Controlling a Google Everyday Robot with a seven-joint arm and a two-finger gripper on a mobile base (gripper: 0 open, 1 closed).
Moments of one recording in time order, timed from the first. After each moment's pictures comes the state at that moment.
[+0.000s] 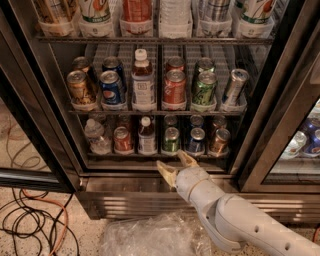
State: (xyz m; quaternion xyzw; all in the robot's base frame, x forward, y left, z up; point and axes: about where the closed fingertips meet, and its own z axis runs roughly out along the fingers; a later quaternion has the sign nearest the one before) arm 0.542 -0.049 0.677 -0.21 0.76 0.13 0.60
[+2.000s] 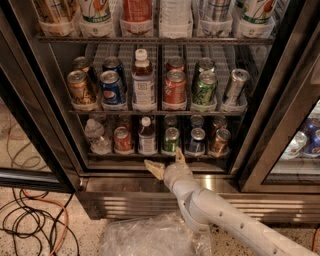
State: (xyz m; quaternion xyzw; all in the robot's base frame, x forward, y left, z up) arm 0.623 -0.028 0.590 -0.17 0.76 0.12 0.62
